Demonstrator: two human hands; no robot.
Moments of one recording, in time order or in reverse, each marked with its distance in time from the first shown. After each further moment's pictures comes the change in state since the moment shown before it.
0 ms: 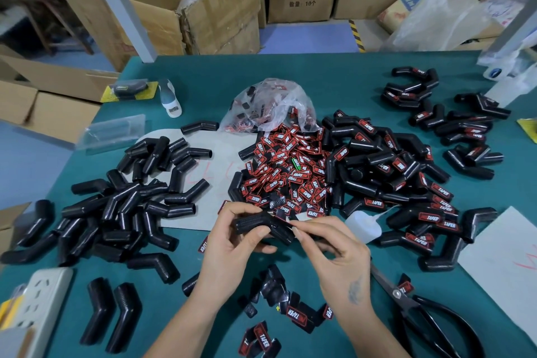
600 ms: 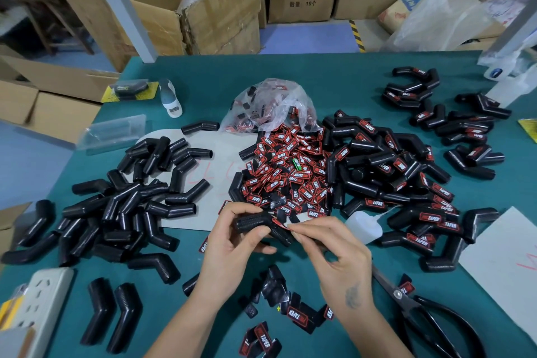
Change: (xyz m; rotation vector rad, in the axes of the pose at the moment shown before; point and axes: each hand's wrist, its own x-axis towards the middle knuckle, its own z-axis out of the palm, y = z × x) left_hand 0.002 -0.004 -0.002 0.015 -0.008 0.009; right_hand 0.003 0.001 -0.004 -0.104 -0.061 -0.186
